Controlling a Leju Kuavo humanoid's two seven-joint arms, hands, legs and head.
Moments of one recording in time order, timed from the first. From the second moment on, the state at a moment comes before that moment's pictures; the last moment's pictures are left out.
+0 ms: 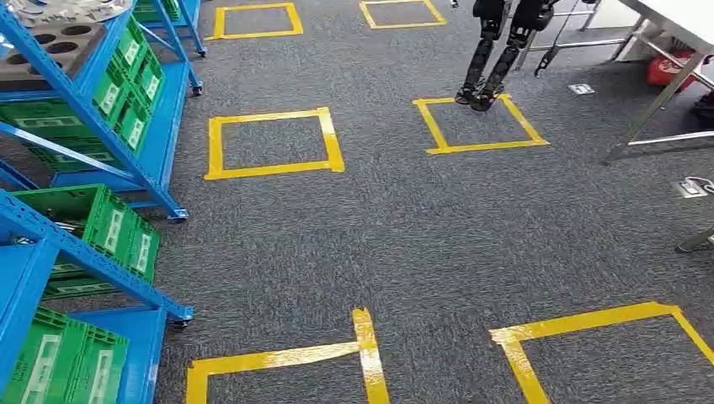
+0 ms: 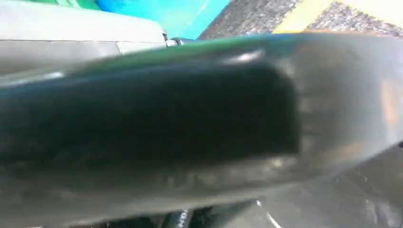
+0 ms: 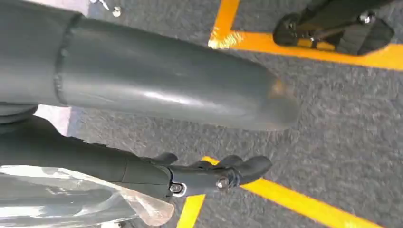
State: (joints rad) left arm -0.06 -0.10 -0.28 -0.20 -0.48 0.14 0.08; right arm 0.00 0.04 -0.16 -0.18 0.62 -0.26 -0.05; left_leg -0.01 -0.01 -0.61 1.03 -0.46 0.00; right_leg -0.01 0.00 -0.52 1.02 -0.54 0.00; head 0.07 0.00
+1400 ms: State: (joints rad) left arm -0.06 -0.13 -0.28 -0.20 -0.47 0.18 0.10; right arm -0.01 0.04 -0.16 -0.18 0.63 -0.27 -0.05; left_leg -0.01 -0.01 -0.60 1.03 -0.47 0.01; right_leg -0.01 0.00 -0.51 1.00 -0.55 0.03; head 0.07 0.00
